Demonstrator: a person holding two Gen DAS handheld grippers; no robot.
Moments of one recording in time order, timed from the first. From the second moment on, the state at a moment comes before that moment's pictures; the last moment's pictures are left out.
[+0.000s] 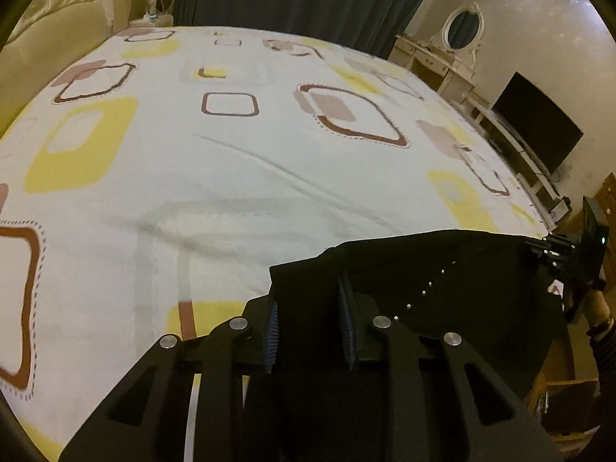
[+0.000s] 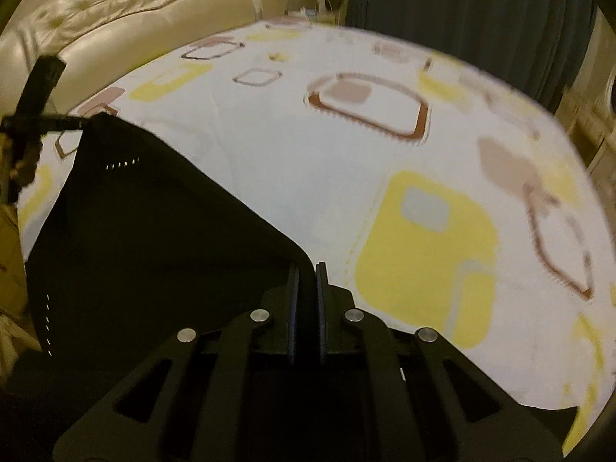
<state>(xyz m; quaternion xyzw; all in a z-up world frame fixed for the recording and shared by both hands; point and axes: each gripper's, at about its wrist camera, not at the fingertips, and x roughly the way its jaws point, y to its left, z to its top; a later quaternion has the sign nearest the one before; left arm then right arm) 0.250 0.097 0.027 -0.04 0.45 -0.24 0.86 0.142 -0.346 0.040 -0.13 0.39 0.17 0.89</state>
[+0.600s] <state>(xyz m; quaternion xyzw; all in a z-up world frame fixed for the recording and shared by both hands) 0.085 0.134 -0.002 -0.10 0.47 -0.22 0.85 -0.049 -0.311 -0.010 -0.16 0.37 0.19 0.90</state>
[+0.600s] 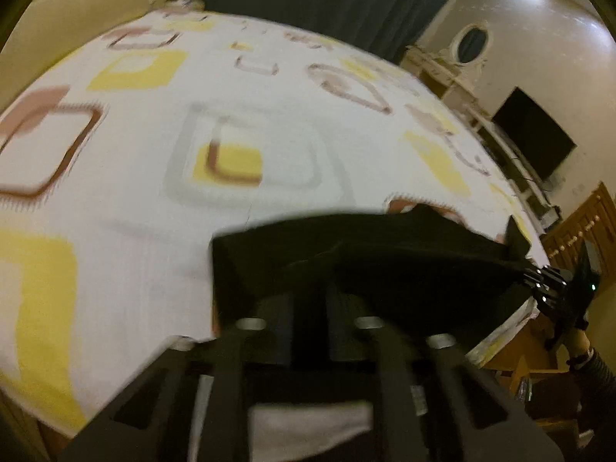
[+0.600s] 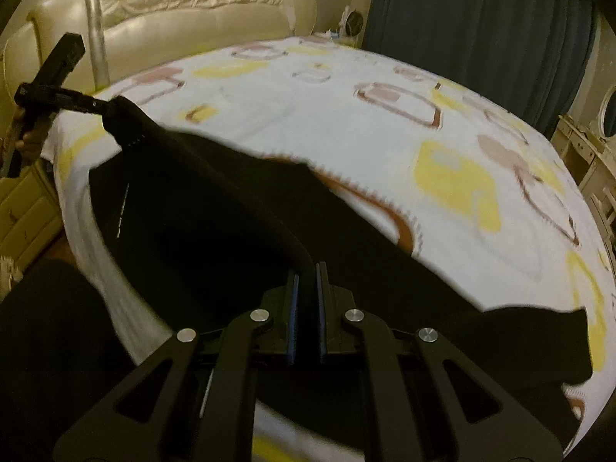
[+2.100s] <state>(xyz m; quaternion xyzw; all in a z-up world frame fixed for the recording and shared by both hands) 0.038 0.122 -0.020 -0.15 0.47 -0.06 0.87 -0.131 -0.600 0.004 0.33 0.33 -0.03 0.88</state>
